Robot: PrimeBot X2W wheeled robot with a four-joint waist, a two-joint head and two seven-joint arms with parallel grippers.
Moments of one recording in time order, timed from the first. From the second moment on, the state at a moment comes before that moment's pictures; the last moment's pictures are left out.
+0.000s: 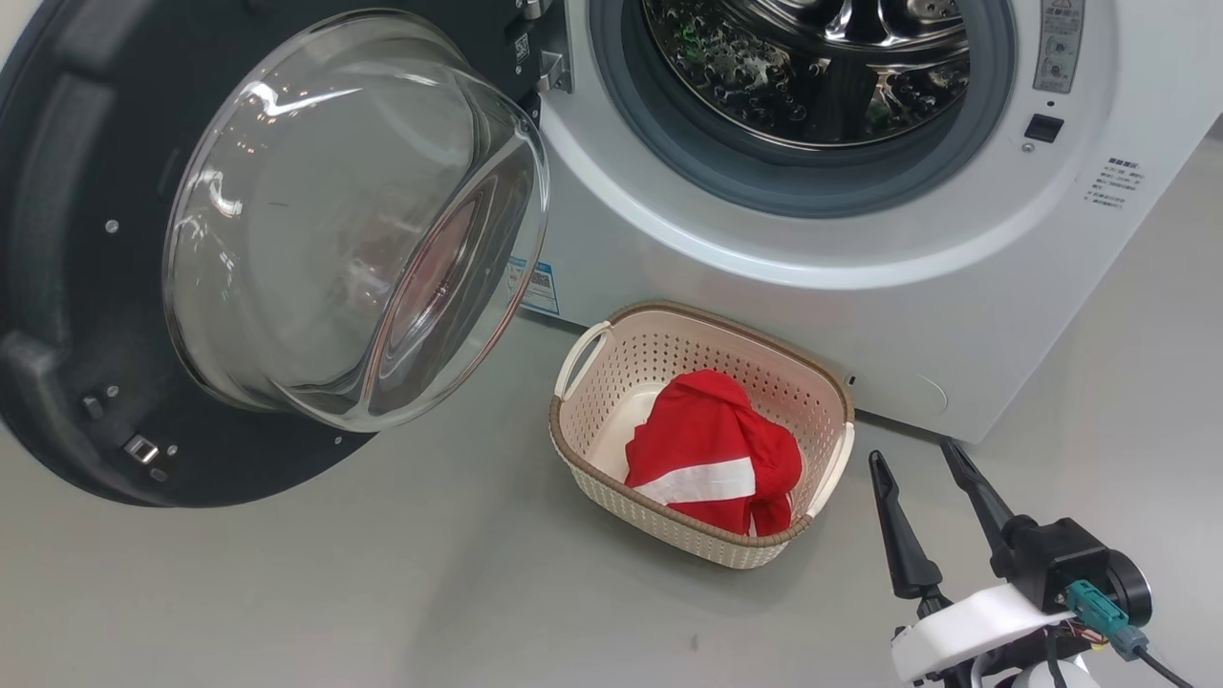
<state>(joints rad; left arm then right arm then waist) -0.13 0.28 0.42 -0.05 -1.48 0.09 -0.03 0.07 -0.10 0.22 0.09 0.26 0.00 -0.22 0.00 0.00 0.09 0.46</state>
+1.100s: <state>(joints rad) -0.24 0.35 0.31 0.33 -1.62 0.04 0.31 0.03 -0.13 0.23 0.06 0.26 0.01 -0.19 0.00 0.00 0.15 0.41</state>
